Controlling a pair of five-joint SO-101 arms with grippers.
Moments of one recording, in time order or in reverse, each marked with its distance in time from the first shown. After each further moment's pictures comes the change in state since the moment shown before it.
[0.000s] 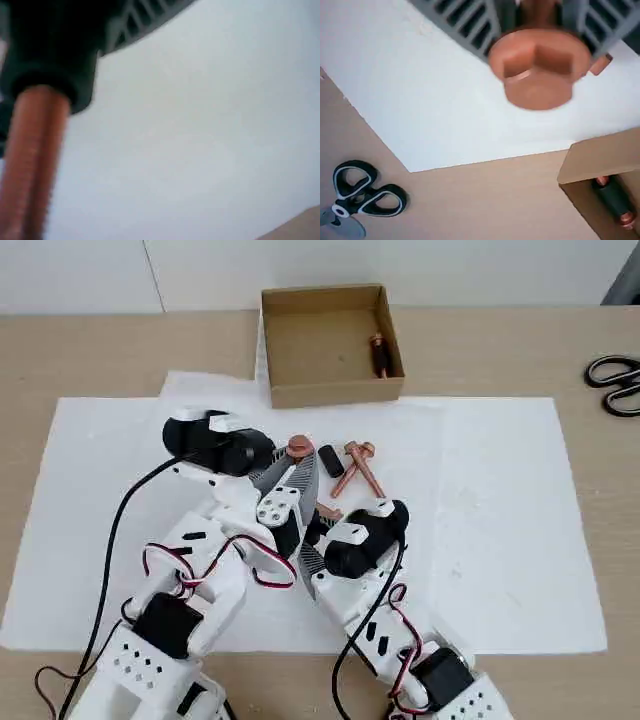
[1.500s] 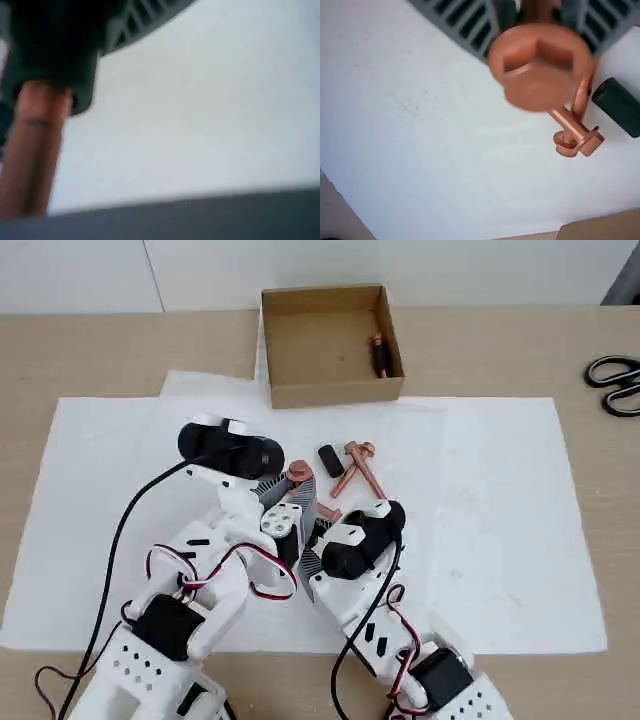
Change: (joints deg) left arm 0.5 -0.1 -0.1 9.7 0.0; right arm -0.3 0.1 0.0 0.0 0.0
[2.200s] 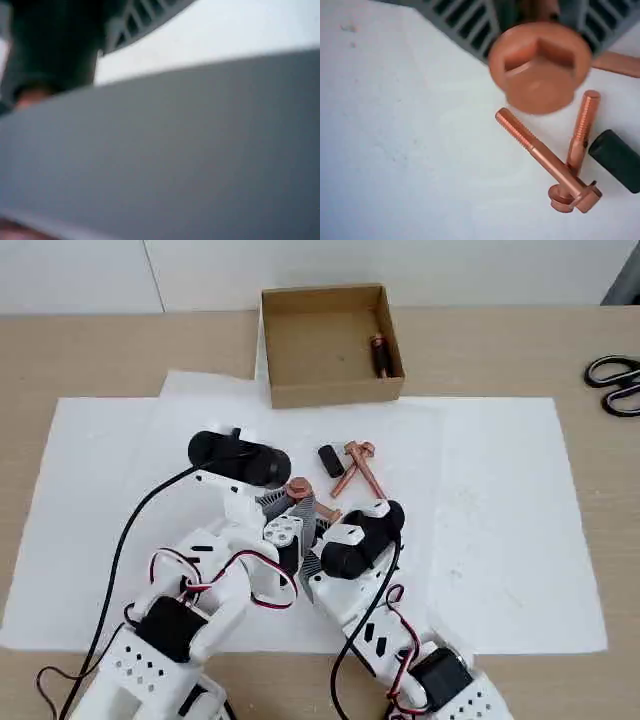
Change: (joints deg) left arm 0.2 -0.4 1.9 4.3 0.0; right arm 0.0 0.0 0.0 0.0 0.0
